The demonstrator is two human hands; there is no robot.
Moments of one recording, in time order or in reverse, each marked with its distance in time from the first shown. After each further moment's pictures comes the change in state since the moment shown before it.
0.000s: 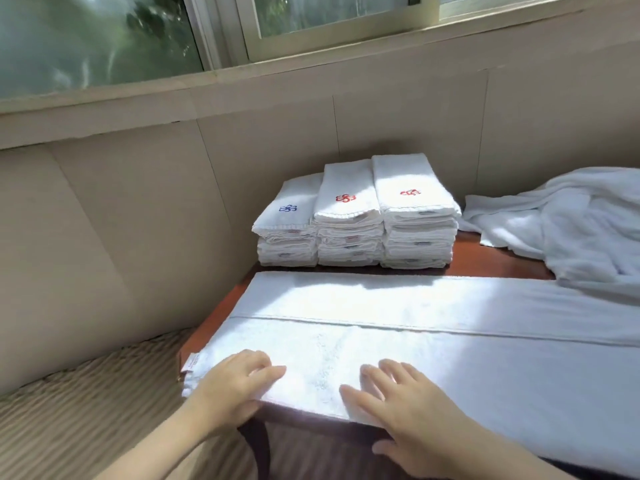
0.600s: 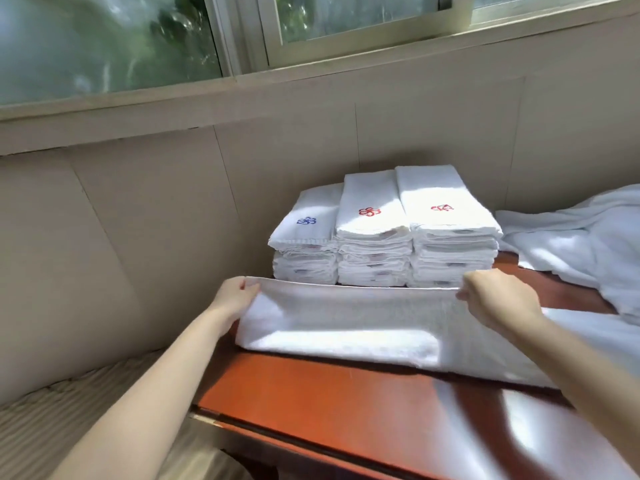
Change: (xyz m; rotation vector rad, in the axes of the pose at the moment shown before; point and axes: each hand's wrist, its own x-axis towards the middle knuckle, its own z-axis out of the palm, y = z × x) left_hand 0.098 -0.141 0.005 -0.739 0.157 -1.158; right_hand 0.085 0.162 -0.034 -0.041 0.005 0.817
